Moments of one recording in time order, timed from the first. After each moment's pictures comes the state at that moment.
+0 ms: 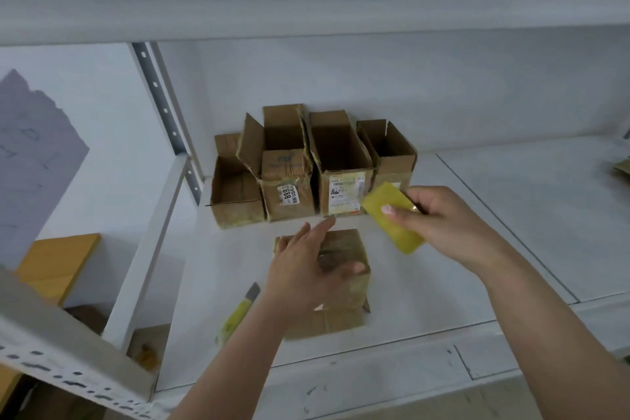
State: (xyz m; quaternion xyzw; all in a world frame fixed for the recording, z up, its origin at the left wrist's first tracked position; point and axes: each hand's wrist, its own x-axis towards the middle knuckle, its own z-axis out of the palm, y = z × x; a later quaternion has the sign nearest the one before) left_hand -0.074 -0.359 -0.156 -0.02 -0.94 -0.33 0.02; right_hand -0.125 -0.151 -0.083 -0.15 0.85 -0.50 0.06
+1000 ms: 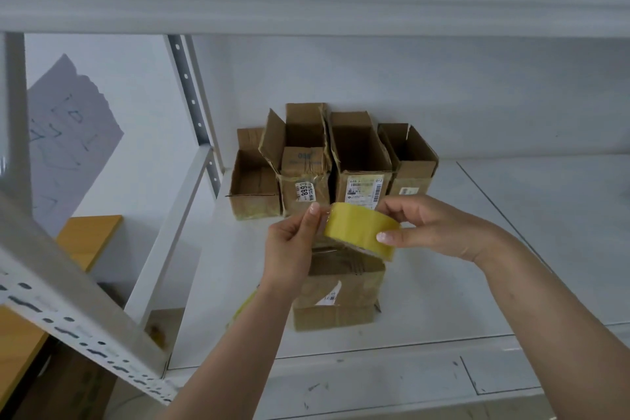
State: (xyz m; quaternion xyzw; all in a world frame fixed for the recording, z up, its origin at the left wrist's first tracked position) left_hand -0.075 -0.366 -0.146 0.09 -0.65 -0.73 0.20; right_hand -0.142 -0.170 -0.074 -0.31 0.81 -0.43 0.25
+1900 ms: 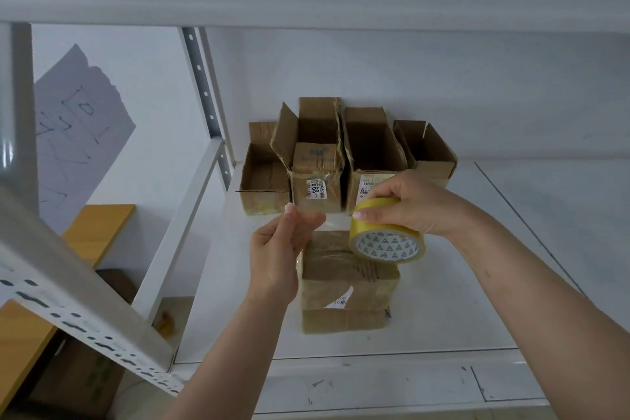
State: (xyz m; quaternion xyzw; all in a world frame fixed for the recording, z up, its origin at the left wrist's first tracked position) left_hand -0.073 -0.386 -0.153 0.14 -0.53 -0.81 0.21; right_hand -0.168 -0.213 -0.065 -0.29 0.87 -0.35 0.19
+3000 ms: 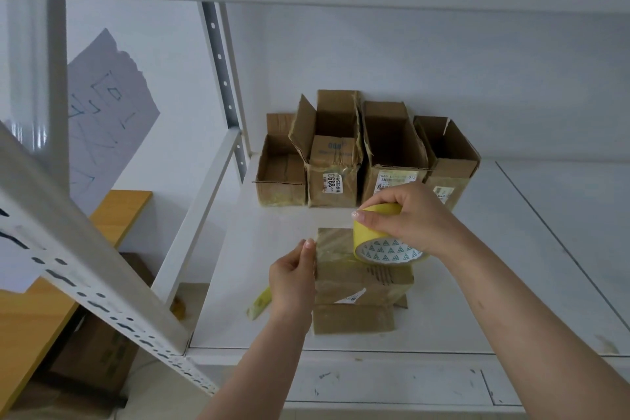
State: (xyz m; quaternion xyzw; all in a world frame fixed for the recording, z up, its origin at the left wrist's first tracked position) left_hand -0.057 -0.379 -0.205 0.30 -0.58 -0.74 0.16; right_hand -0.152 -0.232 -0.100 -0.25 0.87 -0.40 0.10
